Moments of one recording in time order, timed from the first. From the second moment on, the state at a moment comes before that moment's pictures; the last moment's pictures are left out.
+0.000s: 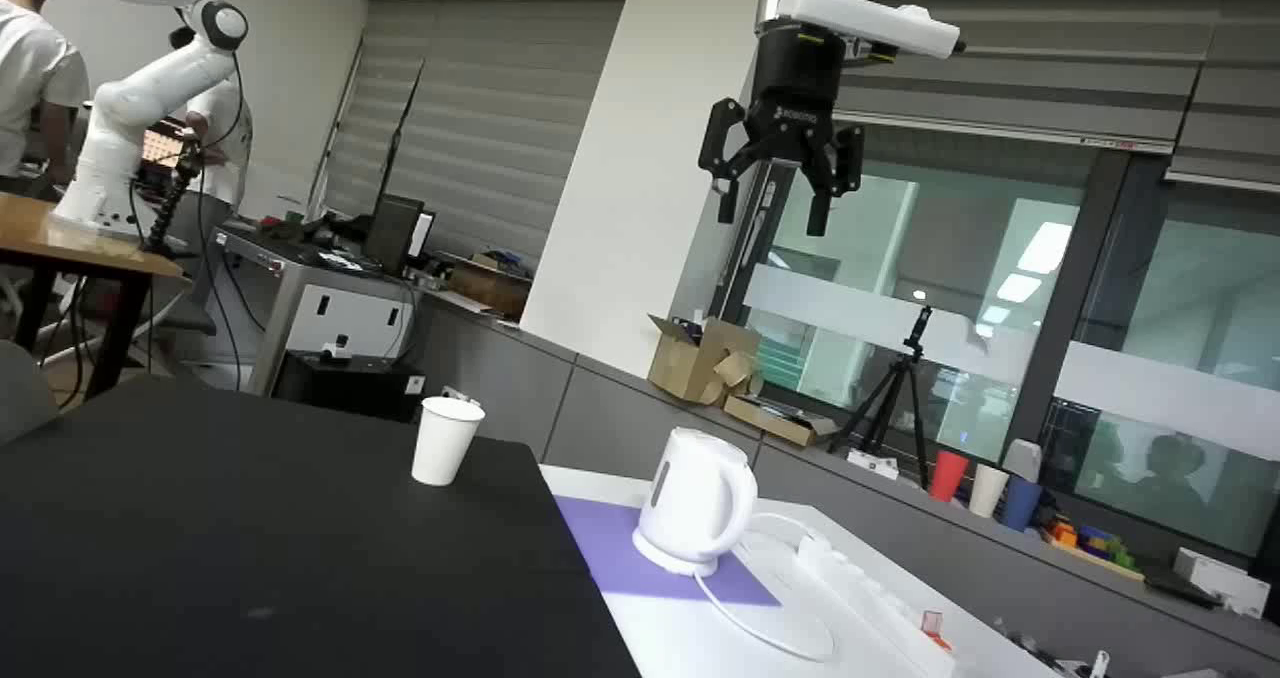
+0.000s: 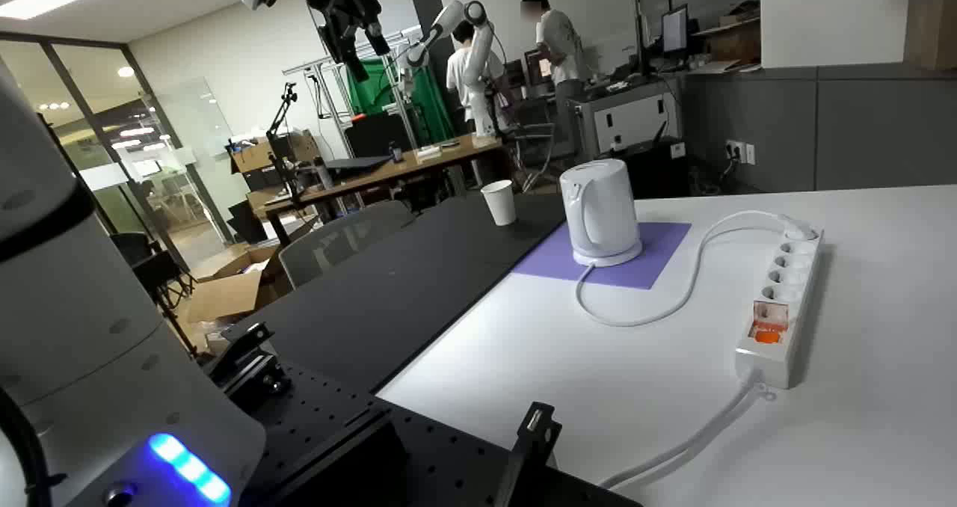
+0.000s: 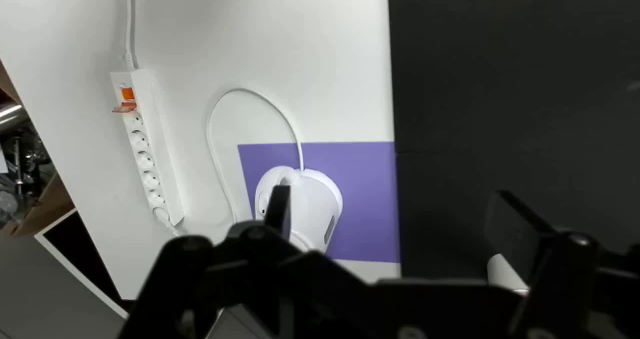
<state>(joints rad) -0.03 -0.30 0.32 -2.28 -0.16 2.01 0.52</state>
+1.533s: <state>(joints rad) -0.07 -0.08 -0.12 -2.52 0.15 2.66 -0.06</state>
